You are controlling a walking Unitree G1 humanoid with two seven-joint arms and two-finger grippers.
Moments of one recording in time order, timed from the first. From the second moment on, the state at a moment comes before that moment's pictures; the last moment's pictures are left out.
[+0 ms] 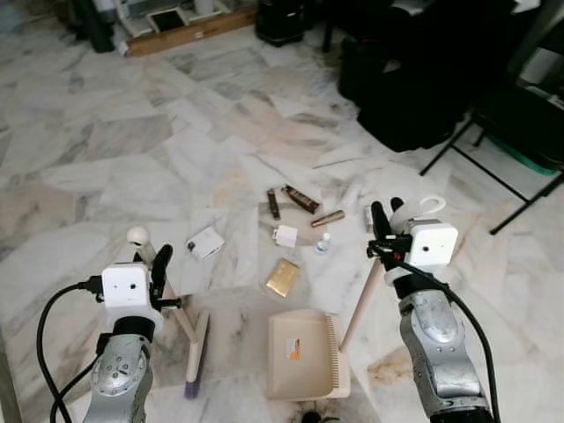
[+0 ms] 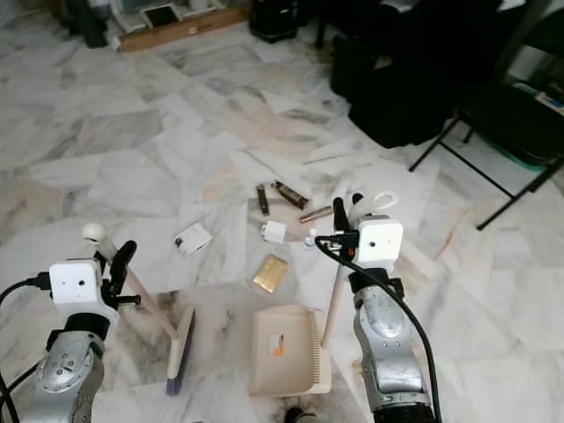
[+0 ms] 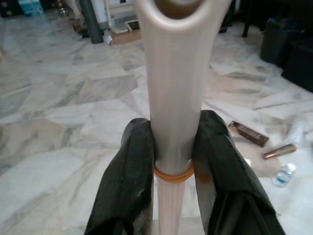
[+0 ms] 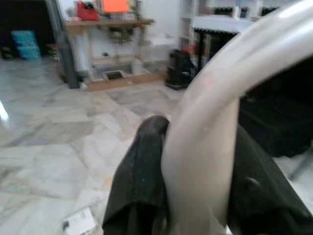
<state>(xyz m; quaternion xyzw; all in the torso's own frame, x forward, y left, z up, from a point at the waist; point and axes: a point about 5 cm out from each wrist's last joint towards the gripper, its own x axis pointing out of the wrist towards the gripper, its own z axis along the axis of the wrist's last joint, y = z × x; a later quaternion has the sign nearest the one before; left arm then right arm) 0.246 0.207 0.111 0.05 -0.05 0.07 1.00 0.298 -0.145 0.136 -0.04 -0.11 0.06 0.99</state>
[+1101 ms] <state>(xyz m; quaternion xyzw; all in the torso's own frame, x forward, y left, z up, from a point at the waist) 0.253 0.198 0.114 0.04 -0.05 0.06 1.00 0.297 -0.150 0.132 -0.03 -0.10 0.05 0.99</state>
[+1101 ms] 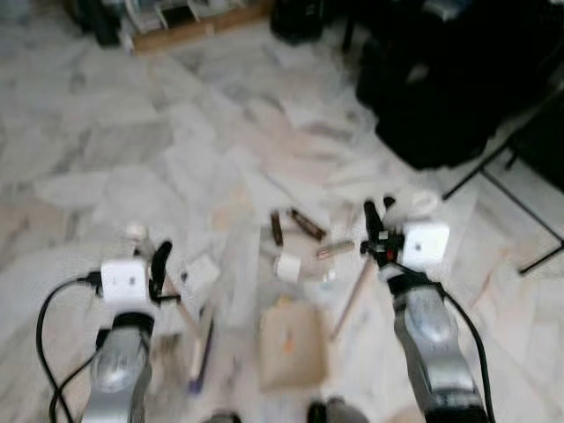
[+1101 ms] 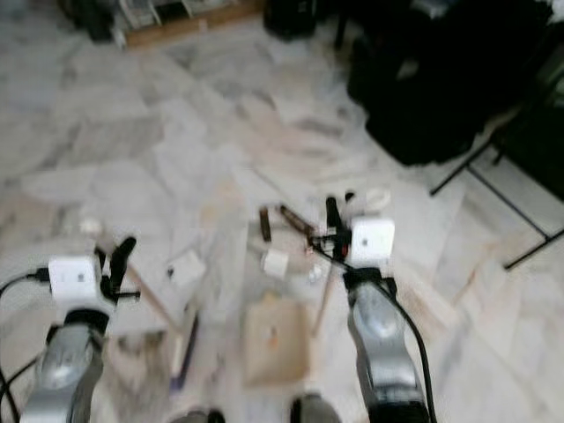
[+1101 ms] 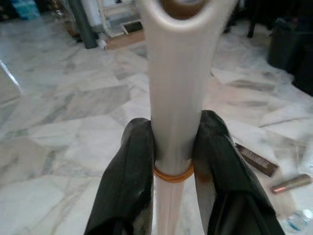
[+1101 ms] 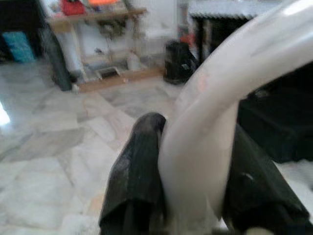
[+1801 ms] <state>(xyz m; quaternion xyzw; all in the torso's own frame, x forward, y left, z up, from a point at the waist) 0.253 0.202 0.115 0.04 -0.06 0.06 1.00 0.298 -0.153 0.134 -0.05 -0.10 0.04 0.99</state>
